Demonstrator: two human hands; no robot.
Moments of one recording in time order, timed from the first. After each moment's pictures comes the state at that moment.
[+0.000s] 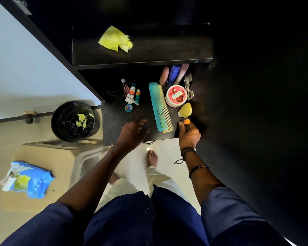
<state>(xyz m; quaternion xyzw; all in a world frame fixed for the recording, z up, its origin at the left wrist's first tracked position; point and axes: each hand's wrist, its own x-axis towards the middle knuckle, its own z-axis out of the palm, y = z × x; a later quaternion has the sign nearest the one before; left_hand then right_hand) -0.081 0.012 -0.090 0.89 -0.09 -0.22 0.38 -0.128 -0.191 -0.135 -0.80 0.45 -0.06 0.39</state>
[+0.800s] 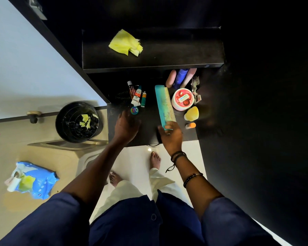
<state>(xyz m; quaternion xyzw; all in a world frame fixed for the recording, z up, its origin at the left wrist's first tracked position) -0.046 0.037 -0.102 0.90 0.08 -0.20 0.37 -0.111 -0.120 -0.129 -0.78 0.35 0.00 0.52</state>
